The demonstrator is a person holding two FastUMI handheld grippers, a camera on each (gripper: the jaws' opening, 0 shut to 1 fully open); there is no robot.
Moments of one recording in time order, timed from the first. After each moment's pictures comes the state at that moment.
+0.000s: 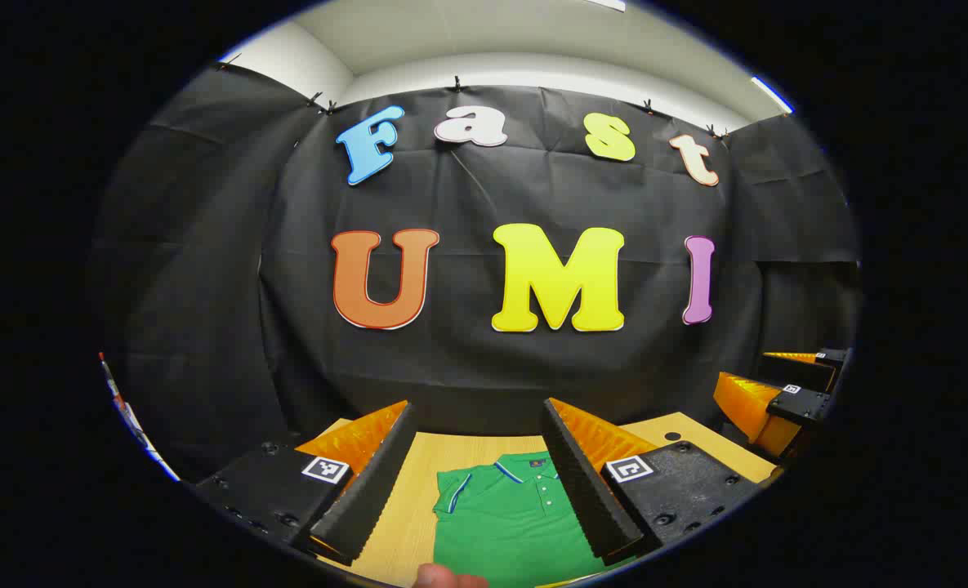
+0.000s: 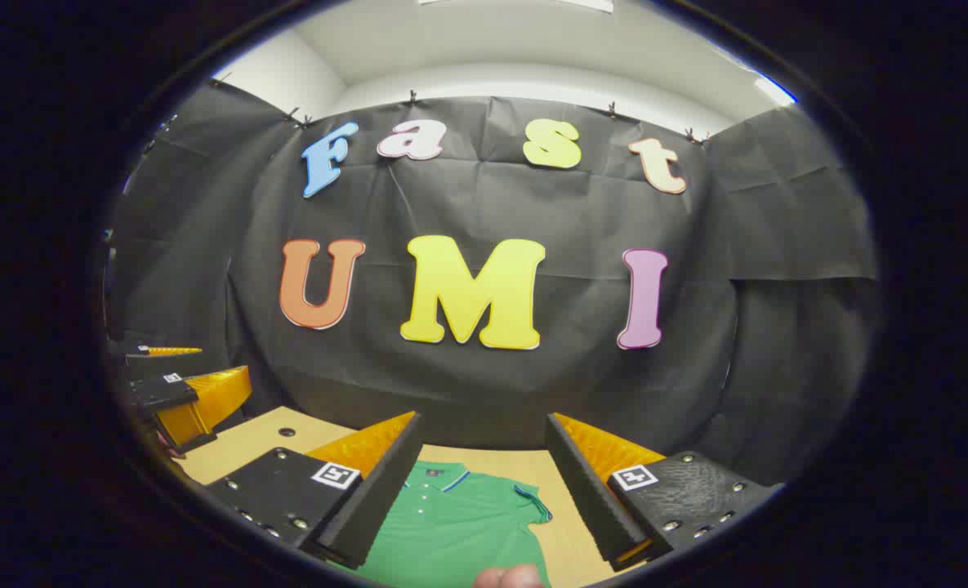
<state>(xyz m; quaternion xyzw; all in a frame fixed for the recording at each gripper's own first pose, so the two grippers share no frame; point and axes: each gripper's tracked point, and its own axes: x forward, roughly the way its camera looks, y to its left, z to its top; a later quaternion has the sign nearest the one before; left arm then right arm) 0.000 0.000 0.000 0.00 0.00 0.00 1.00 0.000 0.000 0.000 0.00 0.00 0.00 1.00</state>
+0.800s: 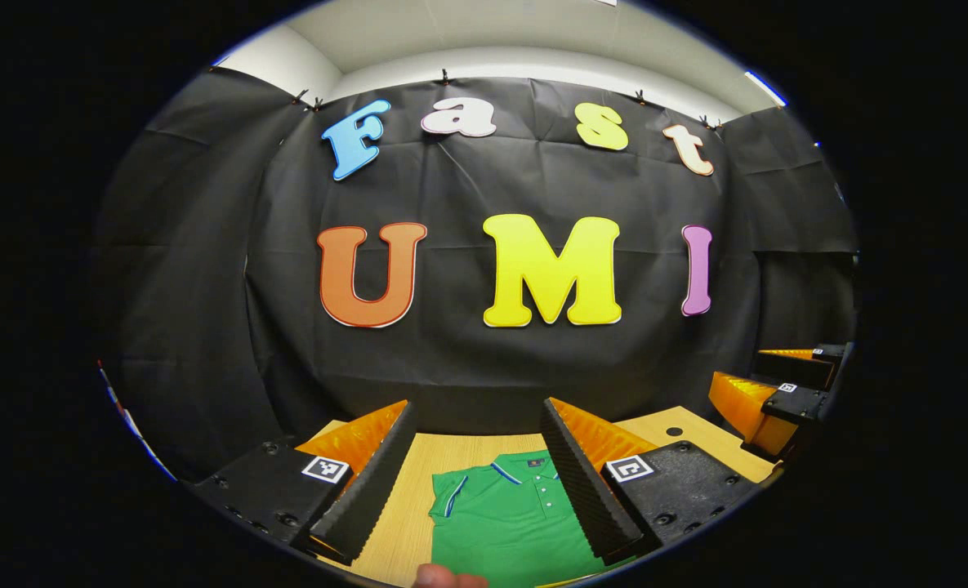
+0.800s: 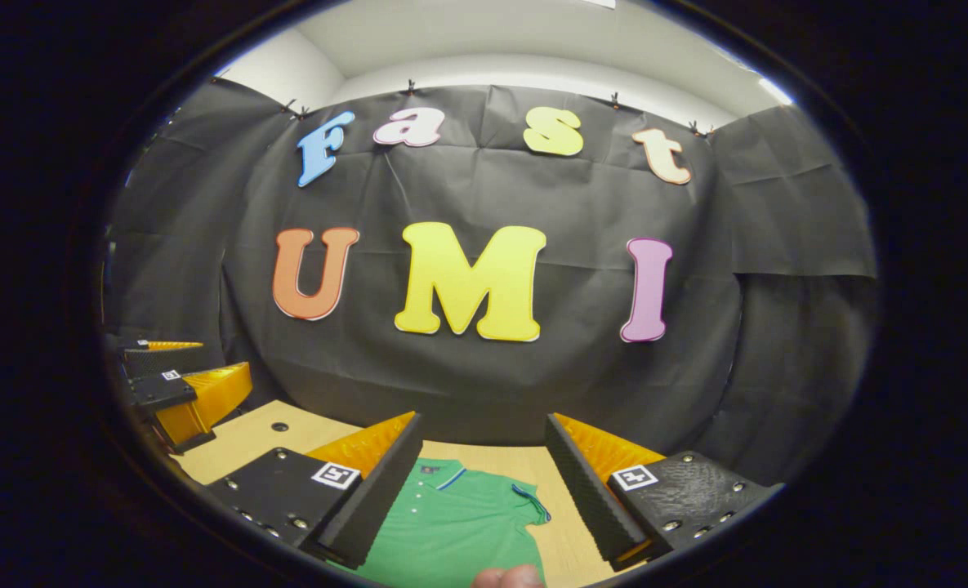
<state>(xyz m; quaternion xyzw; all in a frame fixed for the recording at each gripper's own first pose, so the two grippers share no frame) 0.020 -0.007 -0.005 0.01 0.01 -0.01 1.00 0.022 -0.009 -0.010 0.00 0.02 0.00 1.00</state>
